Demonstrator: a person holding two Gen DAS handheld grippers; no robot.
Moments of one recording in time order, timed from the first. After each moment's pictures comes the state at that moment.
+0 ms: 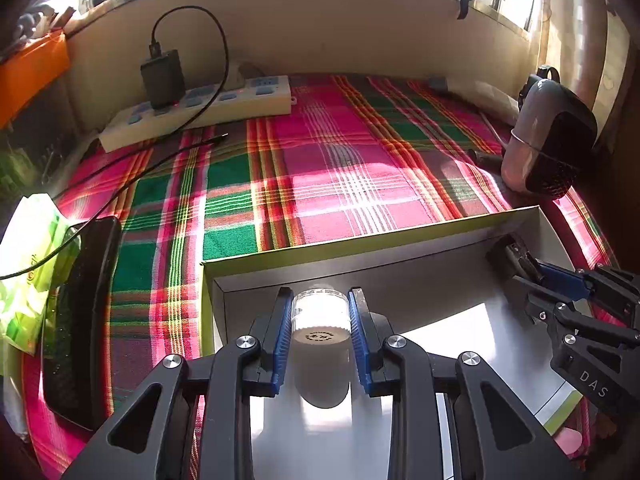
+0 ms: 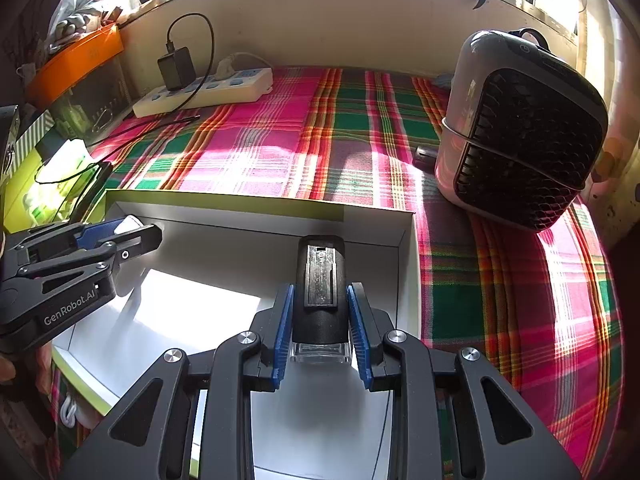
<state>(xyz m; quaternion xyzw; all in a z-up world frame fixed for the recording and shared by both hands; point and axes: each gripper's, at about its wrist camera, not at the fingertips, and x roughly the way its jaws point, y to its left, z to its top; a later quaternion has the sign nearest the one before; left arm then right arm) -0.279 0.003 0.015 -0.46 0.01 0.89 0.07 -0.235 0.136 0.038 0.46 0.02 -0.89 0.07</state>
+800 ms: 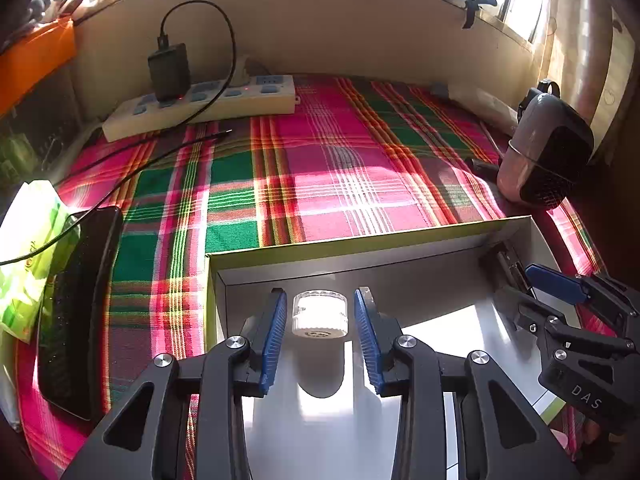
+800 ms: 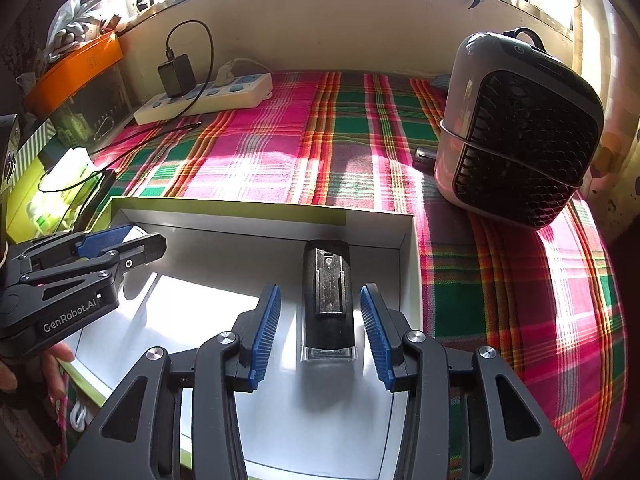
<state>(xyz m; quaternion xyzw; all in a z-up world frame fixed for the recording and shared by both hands) -0.277 -0.005 0.019 -0.46 -0.02 0.88 0.08 -0.233 0.134 0.042 0.45 0.01 -0.89 0.07</state>
